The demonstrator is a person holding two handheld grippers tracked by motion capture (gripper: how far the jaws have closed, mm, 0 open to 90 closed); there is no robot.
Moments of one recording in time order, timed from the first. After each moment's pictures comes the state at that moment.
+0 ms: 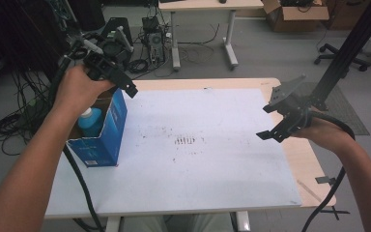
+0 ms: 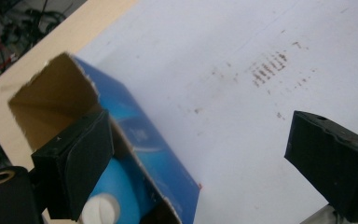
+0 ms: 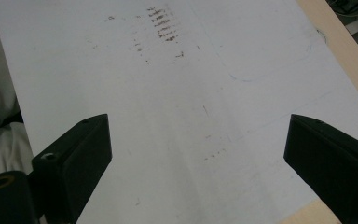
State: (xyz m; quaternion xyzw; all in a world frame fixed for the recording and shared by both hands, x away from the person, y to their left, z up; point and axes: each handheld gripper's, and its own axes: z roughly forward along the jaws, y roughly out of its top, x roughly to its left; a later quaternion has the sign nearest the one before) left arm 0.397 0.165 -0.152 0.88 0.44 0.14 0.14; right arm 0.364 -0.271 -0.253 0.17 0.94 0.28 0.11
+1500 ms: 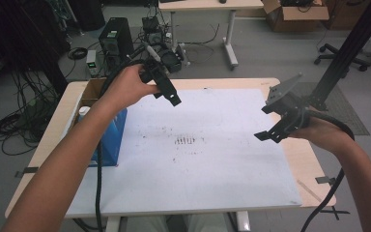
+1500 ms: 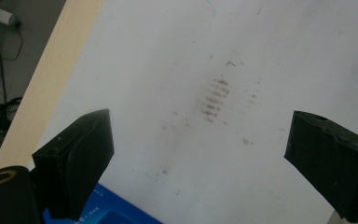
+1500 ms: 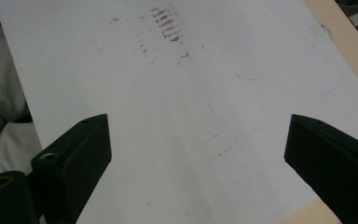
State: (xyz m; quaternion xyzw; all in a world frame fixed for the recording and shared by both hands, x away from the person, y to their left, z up) left arm 0.419 0.063 -0.181 0.96 0.23 0.11 0.14; right arm 0.359 -0.261 -0.246 0.18 0.94 0.27 0.10
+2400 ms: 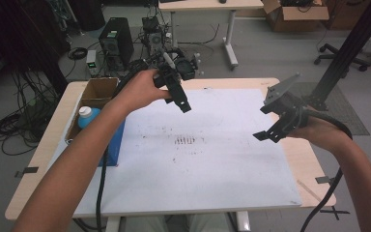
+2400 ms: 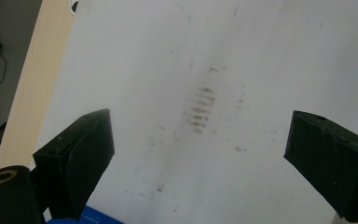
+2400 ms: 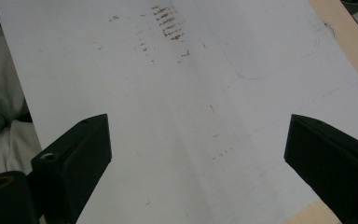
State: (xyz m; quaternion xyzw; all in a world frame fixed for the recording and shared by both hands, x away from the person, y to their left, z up) left arm 0.420 0.036 -0.197 0.97 0.18 0.10 0.13; right arm 0.361 -0.259 -0.248 0.18 0.94 0.26 0.10
